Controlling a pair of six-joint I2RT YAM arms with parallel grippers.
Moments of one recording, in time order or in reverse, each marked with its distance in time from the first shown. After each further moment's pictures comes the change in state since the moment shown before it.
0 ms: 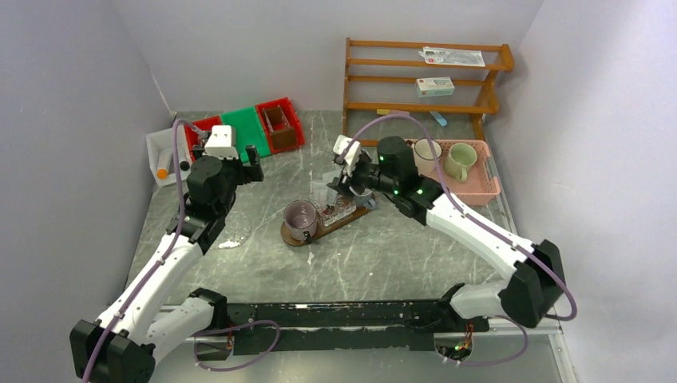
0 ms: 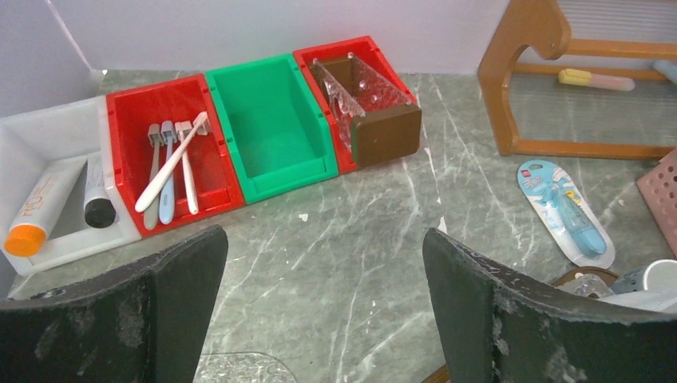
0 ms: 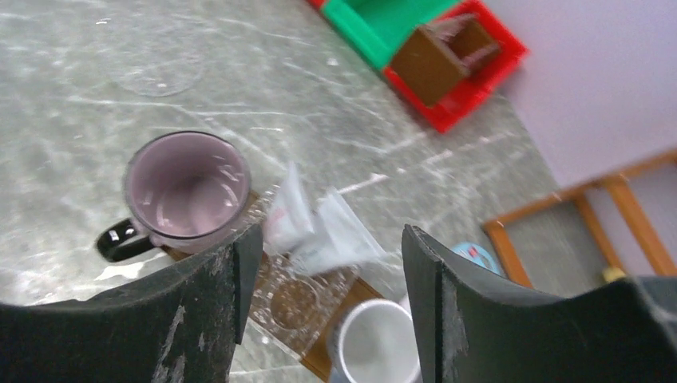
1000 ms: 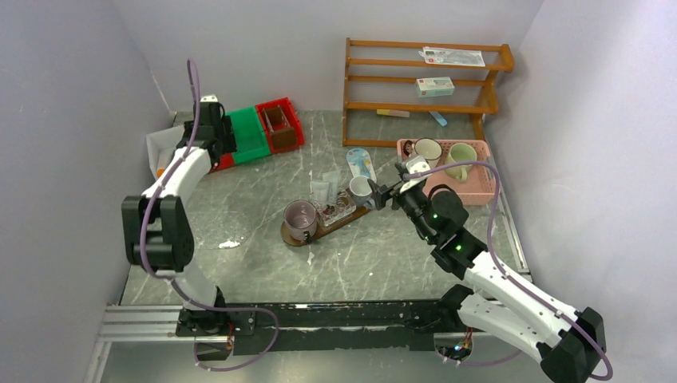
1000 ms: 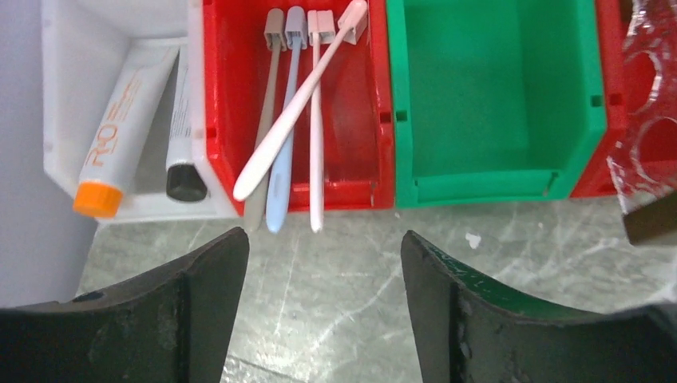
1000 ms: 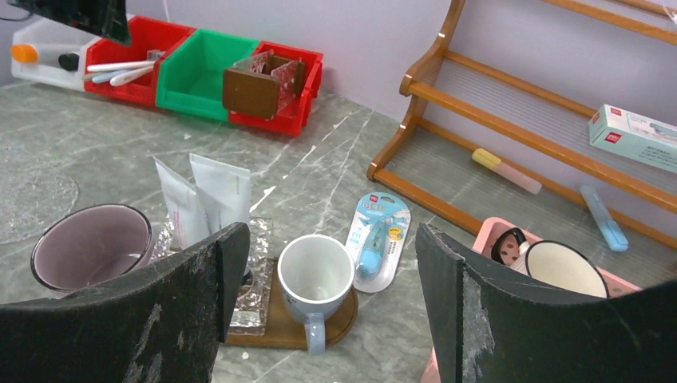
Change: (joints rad) left arm 0.325 0.726 0.488 -0.270 -0.034 -0.025; right arm -0.003 -0.548 -0.533 0.393 0.553 0.294
